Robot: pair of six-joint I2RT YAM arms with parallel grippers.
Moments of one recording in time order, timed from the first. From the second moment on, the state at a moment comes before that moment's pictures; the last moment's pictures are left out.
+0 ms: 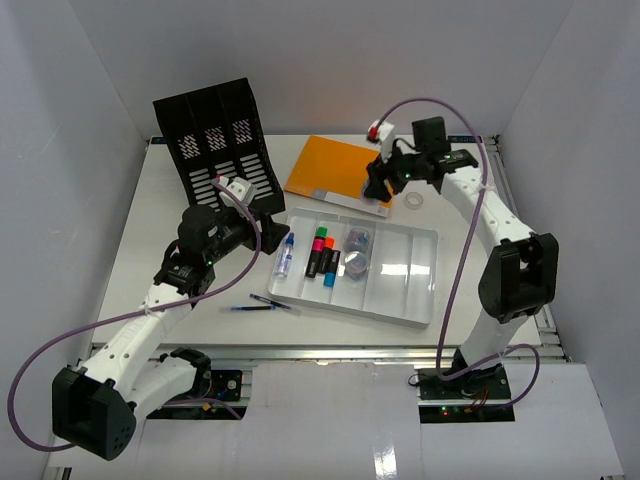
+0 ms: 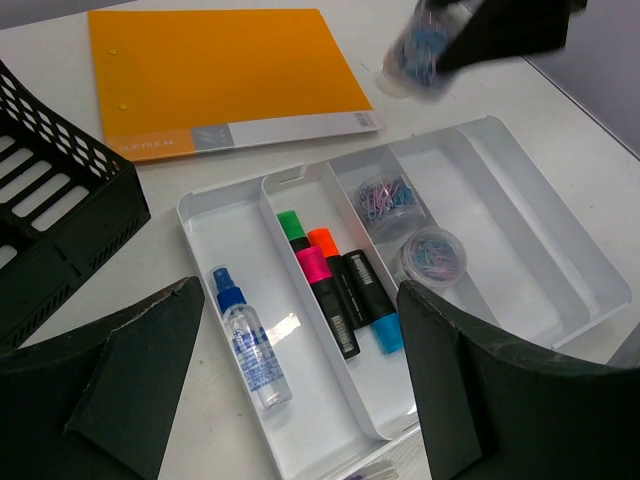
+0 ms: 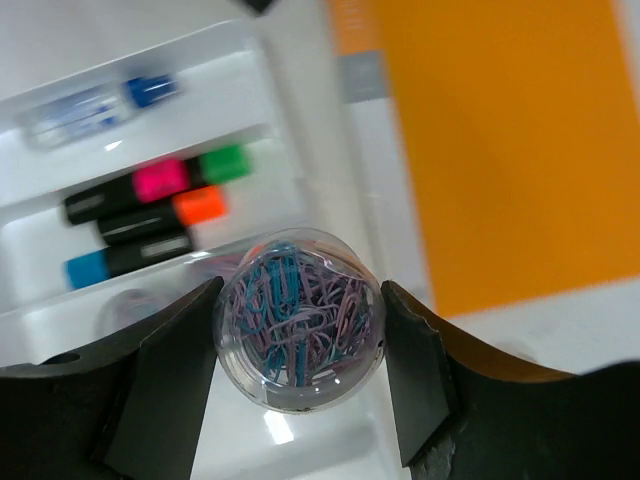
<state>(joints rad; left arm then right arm) -0.37 0.97 0.73 0.05 0.33 -0.12 0.27 1.76 1.62 -0.56 -0.57 -0.48</state>
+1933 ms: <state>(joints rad) -0.37 0.81 0.60 -0.11 0.29 -0.52 0.27 1.51 1.25 -0.59 -0.50 -0.50</state>
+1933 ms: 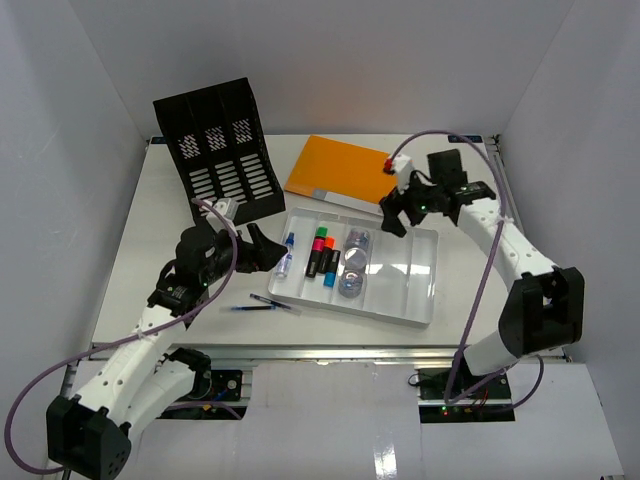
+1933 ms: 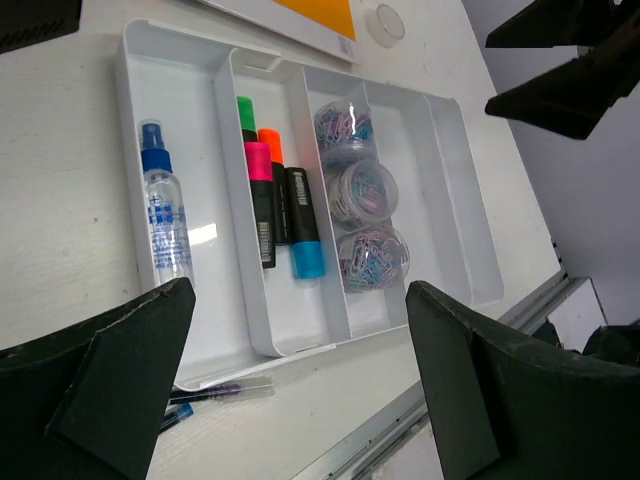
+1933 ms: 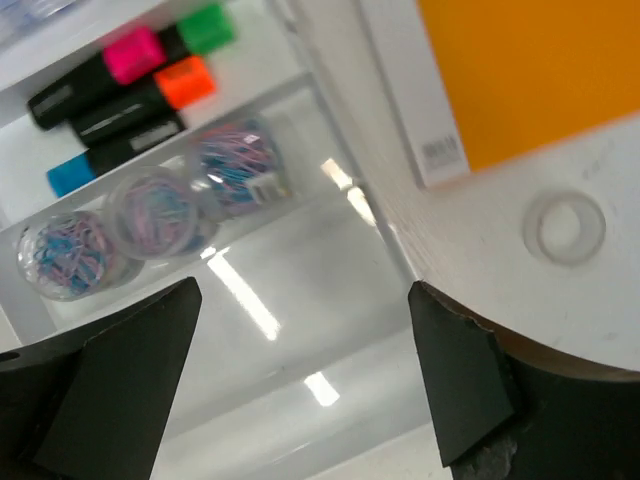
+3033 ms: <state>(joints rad) -0.37 0.48 0.50 -0.28 0.19 -0.58 0.03 2.25 1.88 -0.66 -0.22 -0.11</state>
